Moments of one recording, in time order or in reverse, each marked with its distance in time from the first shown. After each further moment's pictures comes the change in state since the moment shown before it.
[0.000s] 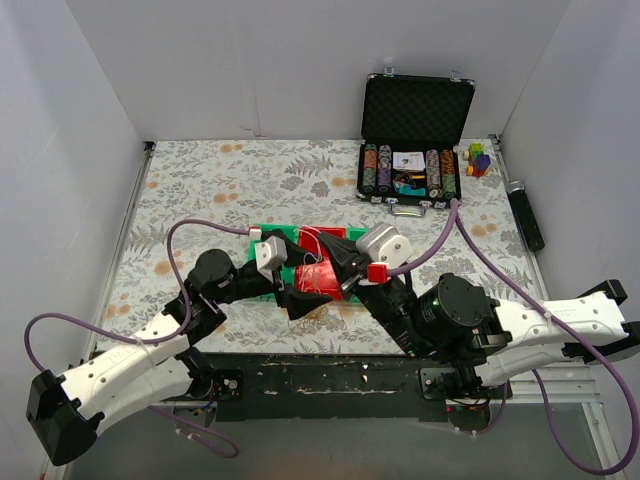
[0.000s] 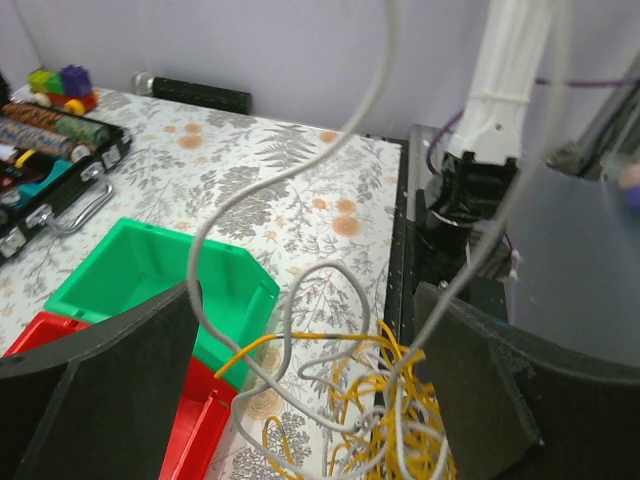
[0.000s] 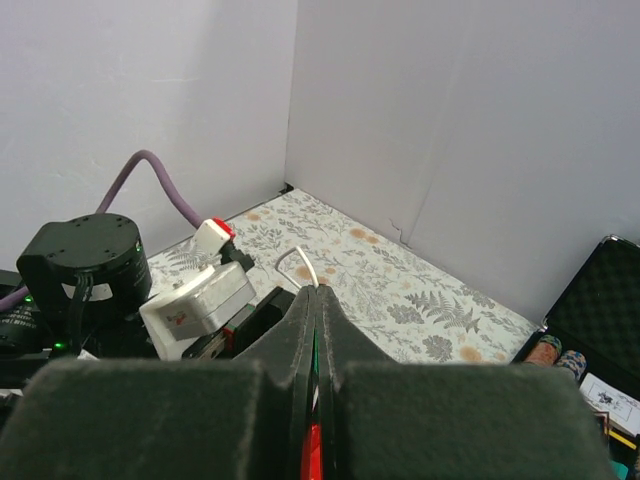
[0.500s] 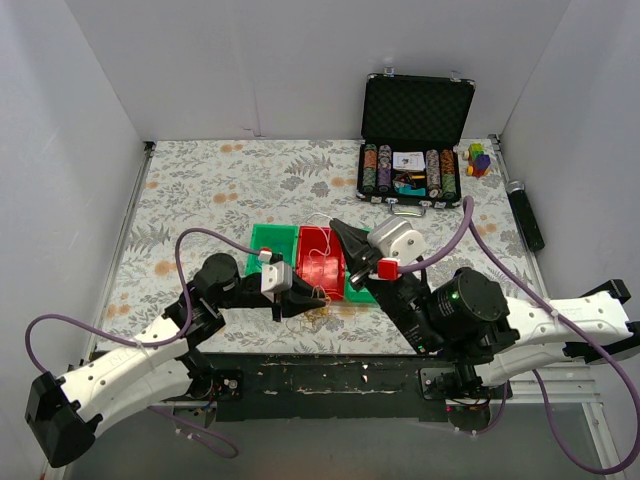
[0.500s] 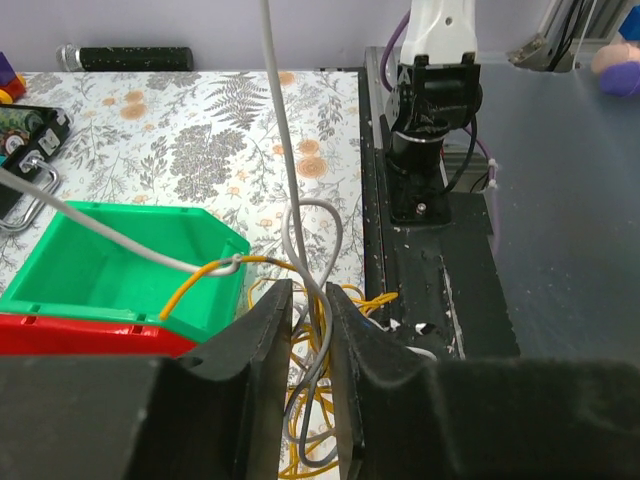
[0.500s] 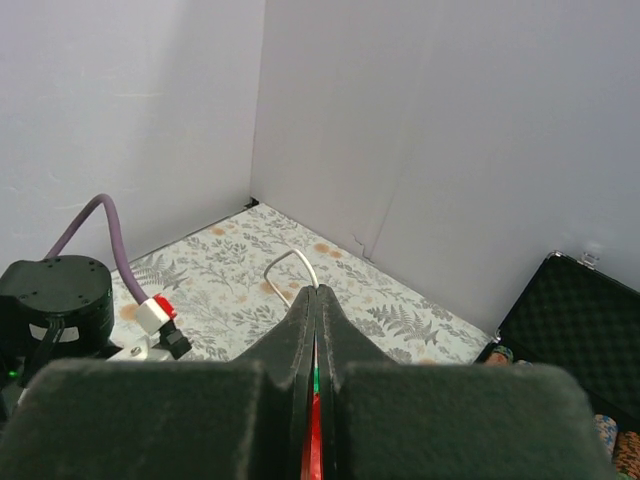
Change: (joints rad) left arm -0.008 -0.018 -0.037 -0.104 0.189 0.183; right arm 0.000 -0.011 0.024 0.044 0.024 -0.122
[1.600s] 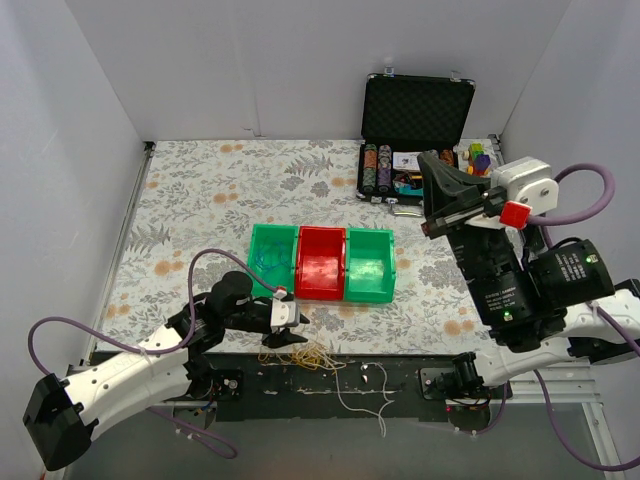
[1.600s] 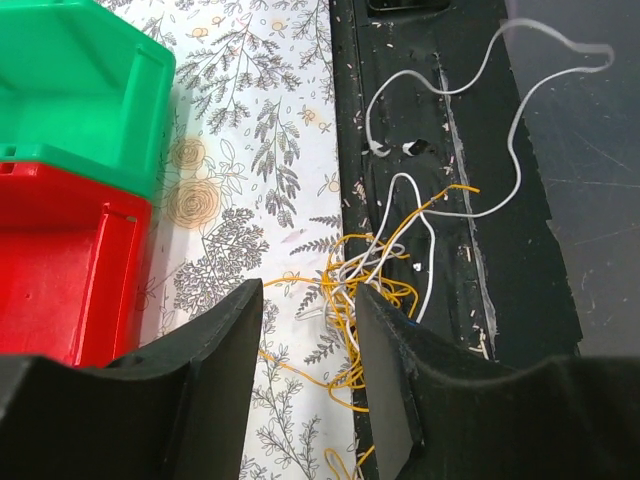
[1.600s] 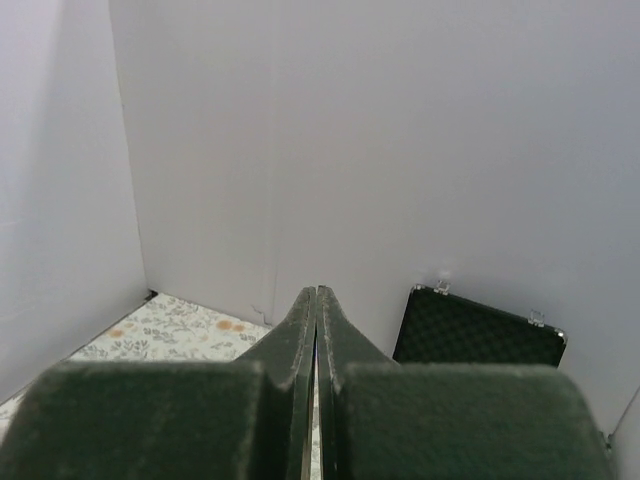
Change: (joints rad) left arm -0.024 -0.058 -0.156 -0.332 -0.016 0.343; right arm 0.000 -0.023 0.205 0.346 0.103 -0.507
